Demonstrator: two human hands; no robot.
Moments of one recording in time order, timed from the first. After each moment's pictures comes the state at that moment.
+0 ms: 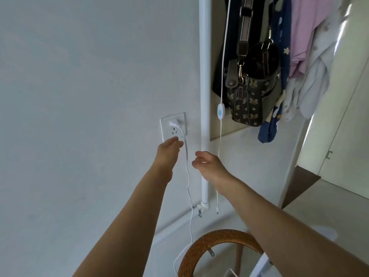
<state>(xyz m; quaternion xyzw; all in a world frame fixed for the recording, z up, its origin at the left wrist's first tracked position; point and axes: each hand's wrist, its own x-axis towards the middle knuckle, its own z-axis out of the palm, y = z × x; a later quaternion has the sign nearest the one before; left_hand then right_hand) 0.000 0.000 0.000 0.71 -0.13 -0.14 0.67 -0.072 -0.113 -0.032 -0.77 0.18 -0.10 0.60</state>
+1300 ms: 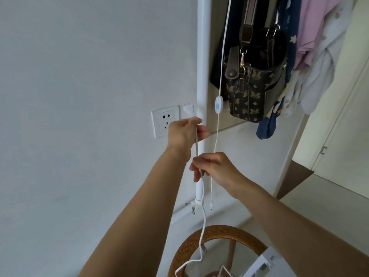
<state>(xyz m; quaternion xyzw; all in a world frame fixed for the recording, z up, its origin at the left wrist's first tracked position) -0.004 -0.061 0.030 0.64 -0.11 -0.11 0.75 -0.098 -0.139 -0.024 -0.80 0.09 -0.08 0.59</state>
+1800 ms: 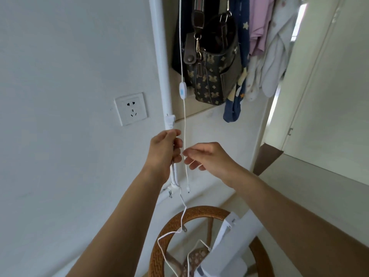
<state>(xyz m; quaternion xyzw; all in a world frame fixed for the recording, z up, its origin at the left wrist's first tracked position) -0.084 -0.055 -0.013 0.62 -0.16 -0.19 0.75 -0.170 -0.170 -0.029 -0.78 0.16 -0.11 0.59</state>
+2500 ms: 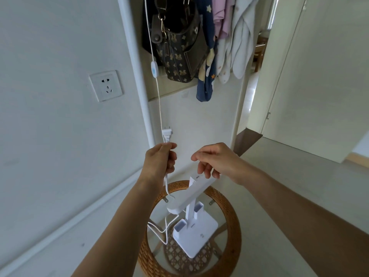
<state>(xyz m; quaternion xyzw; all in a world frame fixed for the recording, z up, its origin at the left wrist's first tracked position) -0.211 -0.042 -0.070 0.66 -0.13 -0.23 0.71 -0.318 -0.184 -0.064 -0.80 0.19 -0.07 0.56</state>
